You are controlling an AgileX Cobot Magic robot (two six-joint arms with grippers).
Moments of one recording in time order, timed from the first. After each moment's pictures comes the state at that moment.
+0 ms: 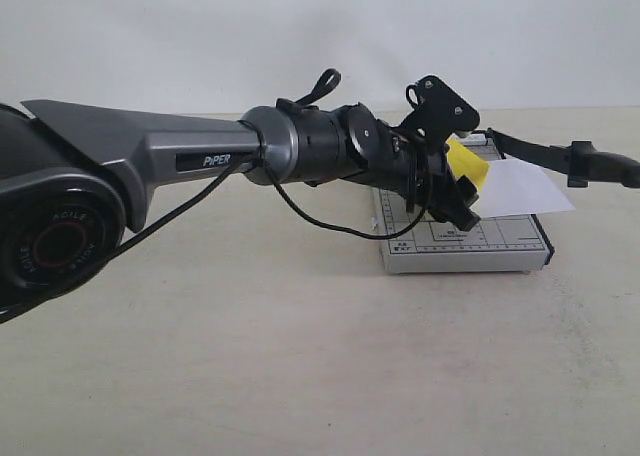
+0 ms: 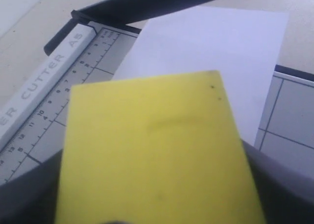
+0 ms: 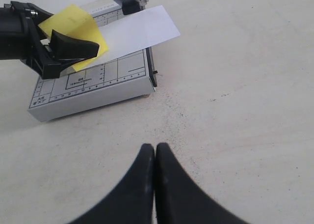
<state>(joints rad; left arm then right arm) -0.74 2.48 -1.94 -0.70 0.22 0.99 0.08 0.43 0.00 0.09 0.11 0.23</state>
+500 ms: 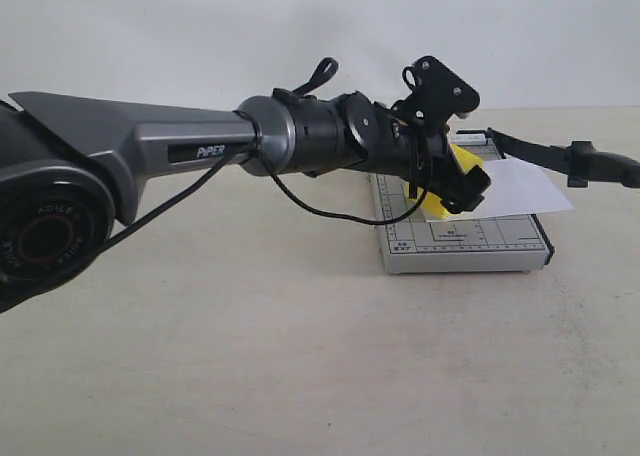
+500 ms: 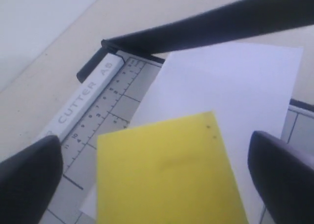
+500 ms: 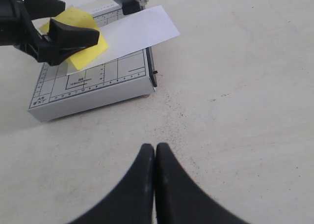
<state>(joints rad) -0.74 2.45 -1.94 -0.71 0.16 0.99 0.08 0.43 0.00 0.09 0.11 0.23</state>
